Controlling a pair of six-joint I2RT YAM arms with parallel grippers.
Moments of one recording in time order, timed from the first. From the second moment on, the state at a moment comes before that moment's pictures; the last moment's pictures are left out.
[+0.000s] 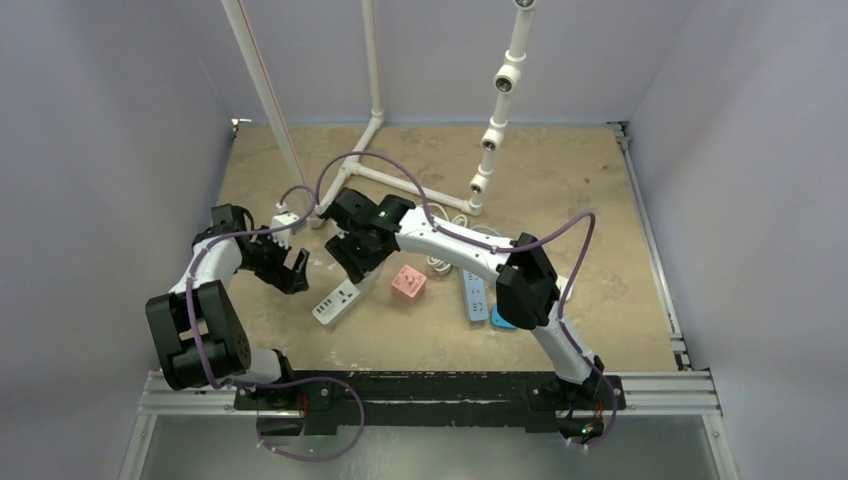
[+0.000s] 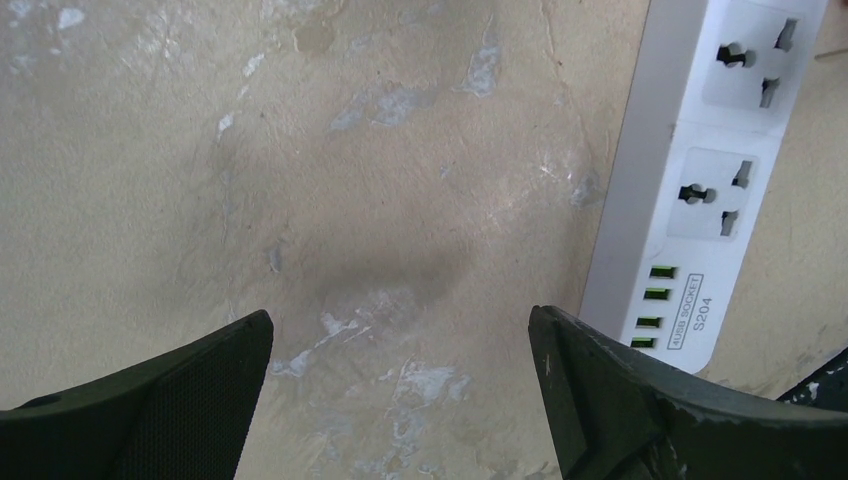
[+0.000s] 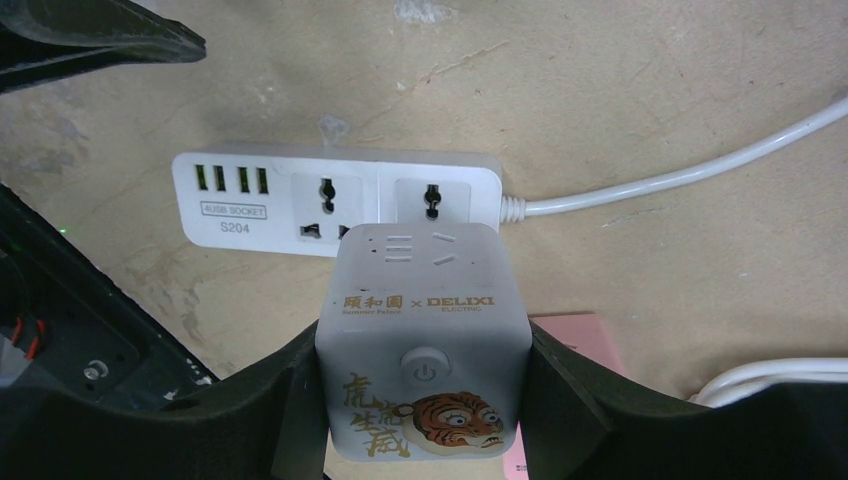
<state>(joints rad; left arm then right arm) 0.32 1.41 0.81 -0.72 0.56 0.80 1.05 2.19 2.06 -0.92 0.01 0.24</state>
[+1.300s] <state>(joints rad) 0.32 1.37 0.77 -0.67 0.50 0.79 1.05 2.30 2.17 -0.98 0.03 0.16</state>
